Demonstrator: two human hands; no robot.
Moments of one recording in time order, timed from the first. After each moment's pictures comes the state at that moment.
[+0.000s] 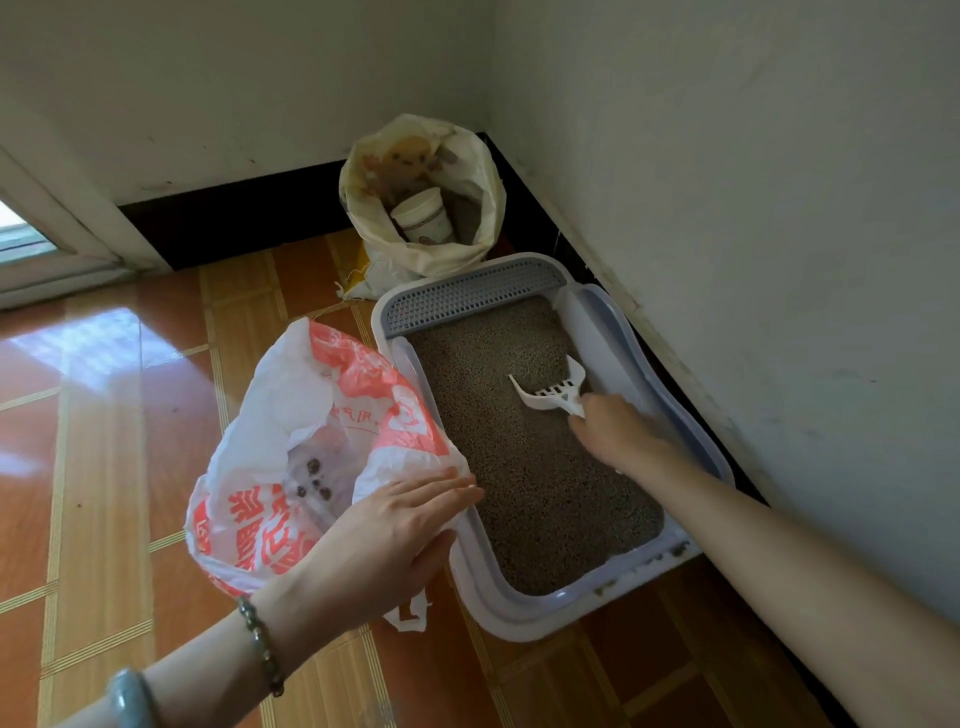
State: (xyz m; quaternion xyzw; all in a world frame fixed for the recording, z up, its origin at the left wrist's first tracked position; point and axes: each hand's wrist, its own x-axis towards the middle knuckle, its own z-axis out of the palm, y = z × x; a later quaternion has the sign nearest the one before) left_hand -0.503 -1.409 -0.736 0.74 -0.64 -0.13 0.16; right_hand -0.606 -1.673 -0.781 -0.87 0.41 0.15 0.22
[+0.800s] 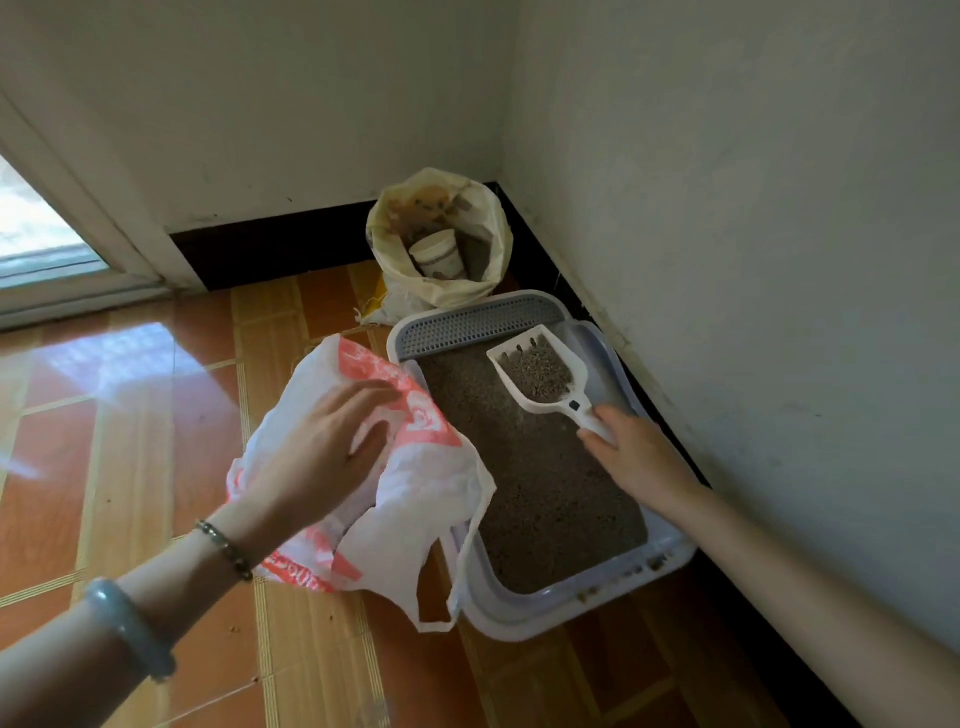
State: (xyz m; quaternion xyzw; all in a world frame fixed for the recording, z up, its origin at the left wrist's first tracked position) left_hand -0.447 -1.406 -0.693 0.83 -0.49 -0.04 0.26; right_hand -0.645 -1.663 -0.725 -0.91 0.32 0.00 0.28
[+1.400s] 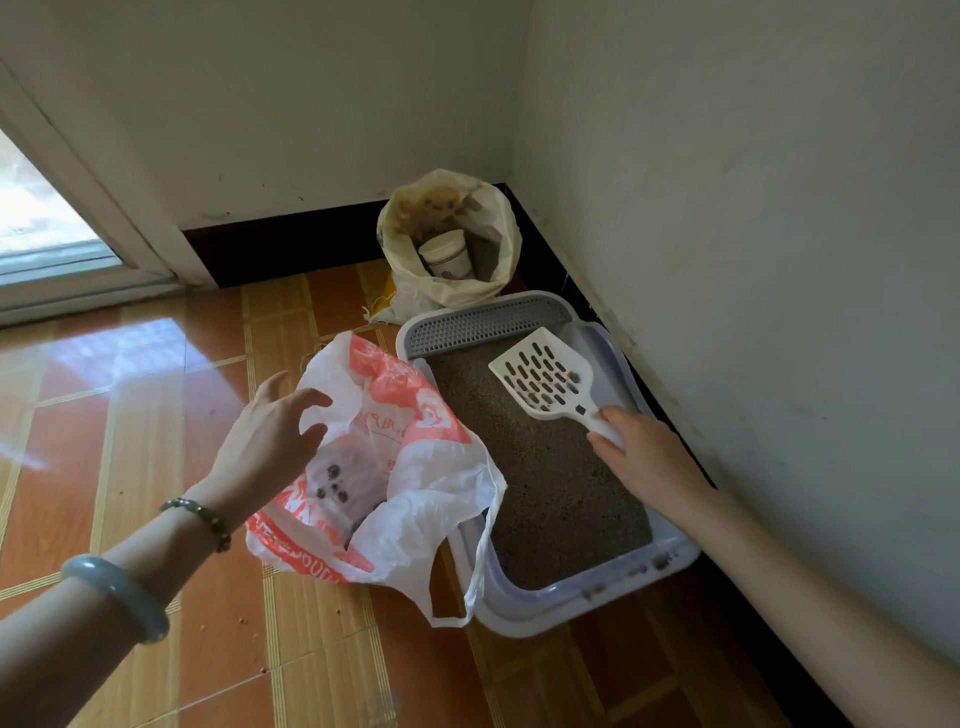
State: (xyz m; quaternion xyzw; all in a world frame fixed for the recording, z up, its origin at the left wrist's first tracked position) left_hand -0.407 -1.380 -0.706 0.94 -0.29 -0.10 0.14; right_hand -0.649 -1.660 -0.720 -0.93 0.29 -0.01 0.22
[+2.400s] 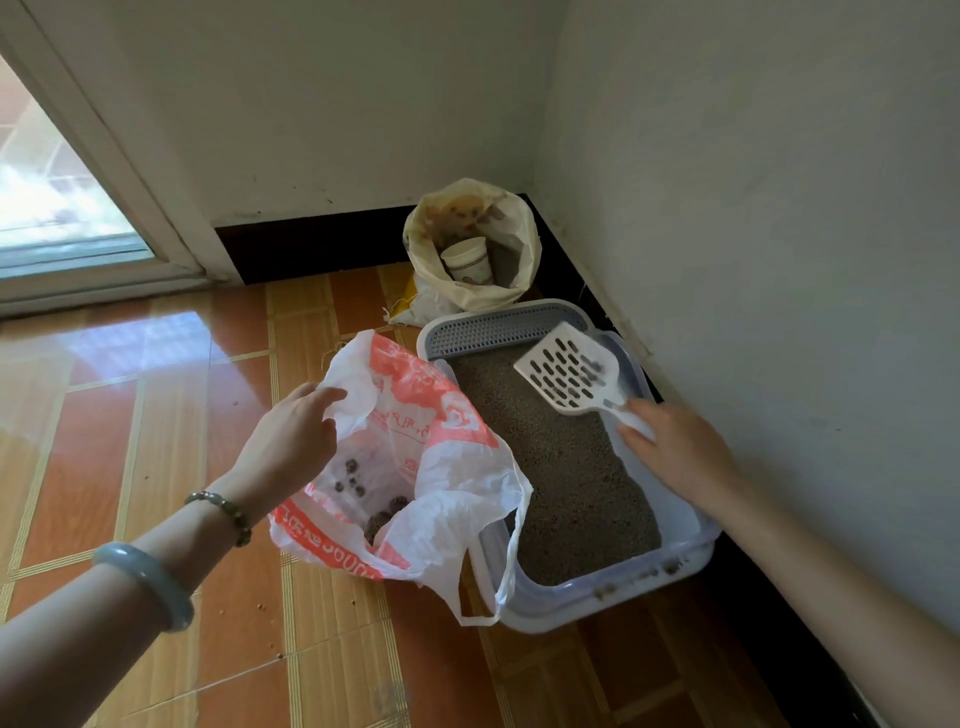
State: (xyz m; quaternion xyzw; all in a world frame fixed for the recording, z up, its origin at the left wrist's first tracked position) left_hand -0.413 -1.371 -0.699 0.93 -0.29 -0.09 0.19; right_hand -0.650 -1.668 -0.698 -0.95 0.27 -0.01 0.15
